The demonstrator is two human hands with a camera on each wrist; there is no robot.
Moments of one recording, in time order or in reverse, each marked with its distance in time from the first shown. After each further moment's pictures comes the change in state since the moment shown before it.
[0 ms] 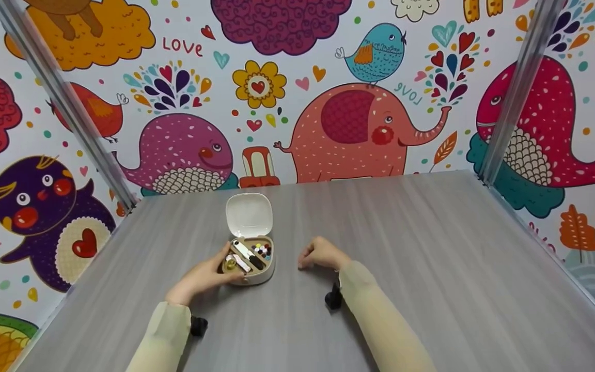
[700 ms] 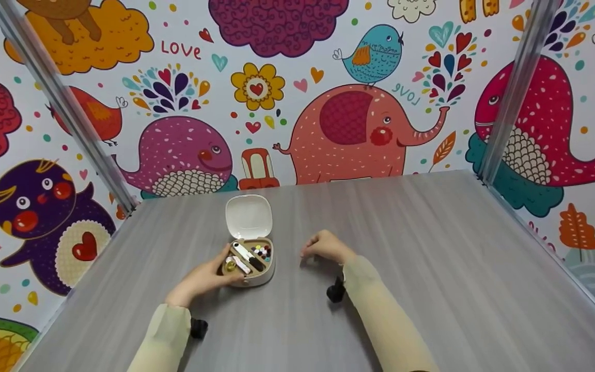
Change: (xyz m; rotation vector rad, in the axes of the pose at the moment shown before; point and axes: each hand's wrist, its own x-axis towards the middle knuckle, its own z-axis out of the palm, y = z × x) left_hand 0.000 -0.001 0.000 -0.034 -0.004 0.008; right_hand -0.002 -0.010 -0.017 0.157 0.024 0.141
